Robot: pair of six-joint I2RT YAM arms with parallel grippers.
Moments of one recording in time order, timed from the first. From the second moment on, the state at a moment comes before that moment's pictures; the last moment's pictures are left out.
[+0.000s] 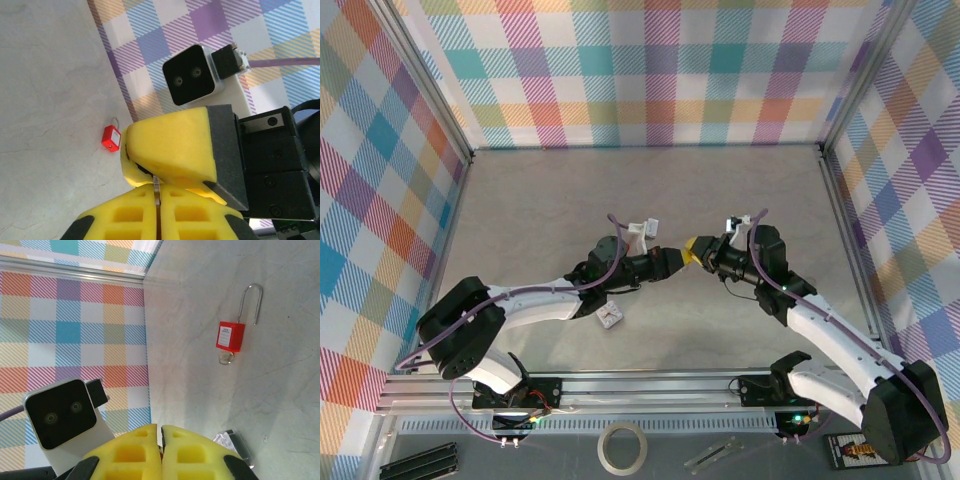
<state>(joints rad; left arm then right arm) -0.88 1.51 0.72 0.70 0.35 -1.10 0.47 0.98 0.57 0.08 -0.44 1.24</state>
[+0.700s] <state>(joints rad) -0.92 1.59 0.66 0.97 0.24 -1.25 0.47 0.97 0.56 0.08 -0.35 1.31</state>
